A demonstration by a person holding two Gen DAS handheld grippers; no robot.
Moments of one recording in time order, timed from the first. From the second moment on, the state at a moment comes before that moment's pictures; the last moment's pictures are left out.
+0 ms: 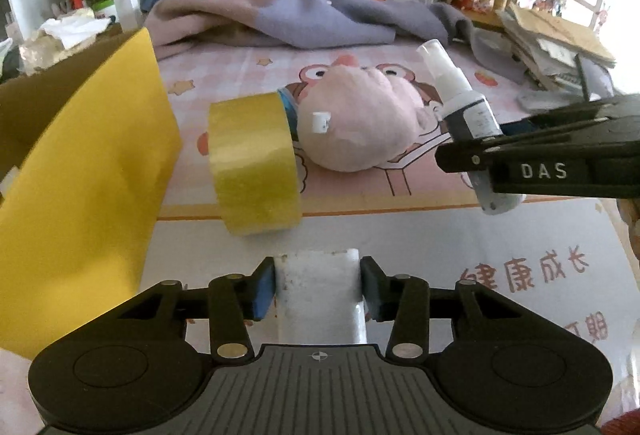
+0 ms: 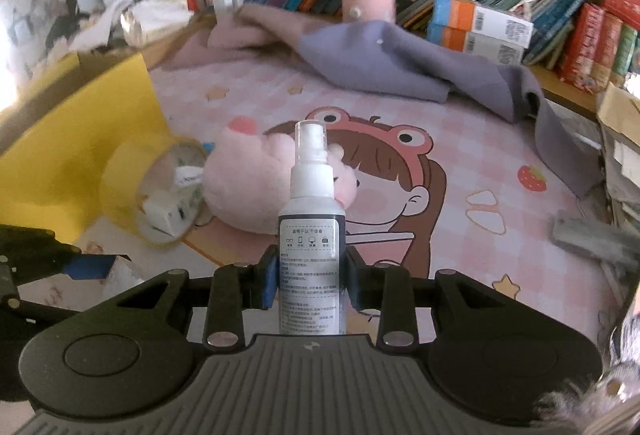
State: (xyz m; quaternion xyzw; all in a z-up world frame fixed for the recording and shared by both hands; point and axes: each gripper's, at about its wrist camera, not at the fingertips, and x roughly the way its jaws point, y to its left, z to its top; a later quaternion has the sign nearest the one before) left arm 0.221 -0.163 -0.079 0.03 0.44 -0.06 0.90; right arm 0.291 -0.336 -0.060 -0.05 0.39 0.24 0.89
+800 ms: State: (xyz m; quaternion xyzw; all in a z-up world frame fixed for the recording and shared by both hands) left arm 0.147 -0.105 0.010 0.01 0.33 -0.17 0.93; right arm 0.166 -0.319 0.008 0.01 0.35 0.17 0.92
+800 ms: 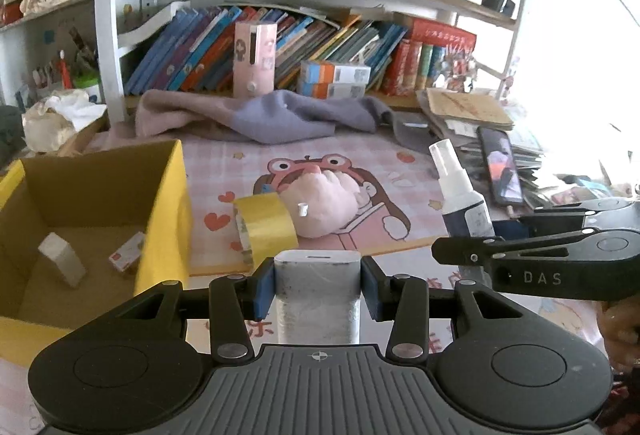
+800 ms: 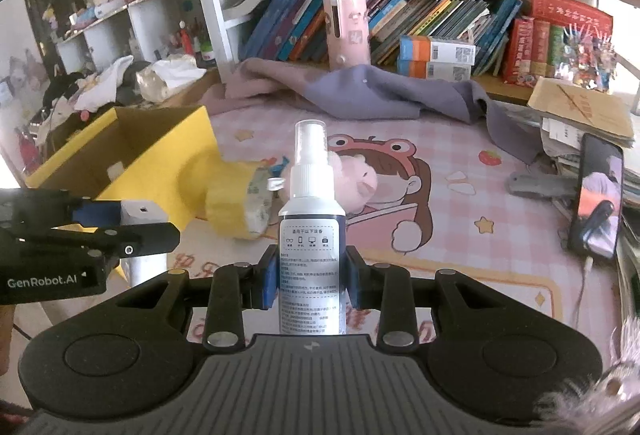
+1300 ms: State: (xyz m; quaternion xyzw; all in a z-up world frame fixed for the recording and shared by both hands) left arm 0.088 -0.034 0.010 0.00 0.32 -0.22 0.92; right arm 0.092 -0.251 0.020 0.01 0.34 0.12 0.93
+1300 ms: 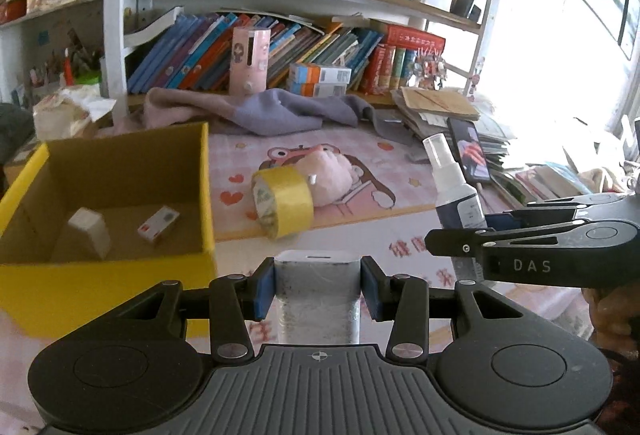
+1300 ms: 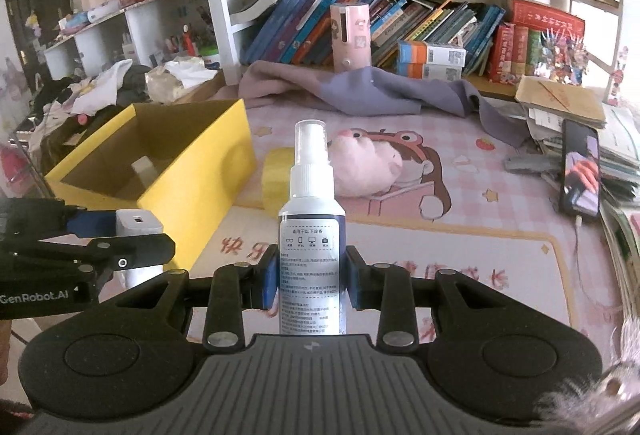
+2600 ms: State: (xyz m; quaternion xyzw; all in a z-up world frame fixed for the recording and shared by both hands) left arm -0.018 0.101 0.009 -0.02 0.34 -0.17 0.92; right arm -0.022 -0.101 0.014 -0.01 0.36 0.18 0.92
